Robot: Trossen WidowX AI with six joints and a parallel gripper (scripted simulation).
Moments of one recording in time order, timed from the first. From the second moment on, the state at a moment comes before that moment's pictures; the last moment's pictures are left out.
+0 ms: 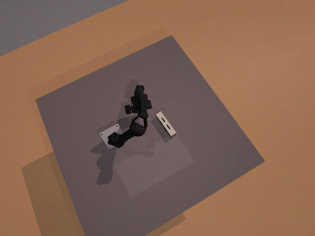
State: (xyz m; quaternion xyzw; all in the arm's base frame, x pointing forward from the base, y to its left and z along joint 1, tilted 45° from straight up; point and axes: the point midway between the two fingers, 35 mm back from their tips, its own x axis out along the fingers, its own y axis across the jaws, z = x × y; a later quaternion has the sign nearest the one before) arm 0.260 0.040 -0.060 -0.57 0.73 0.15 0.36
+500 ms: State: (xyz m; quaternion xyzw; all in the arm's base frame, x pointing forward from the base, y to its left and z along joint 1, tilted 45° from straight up) arm 0.270 0.010 -0.039 -0.52 0.74 0.08 0.42
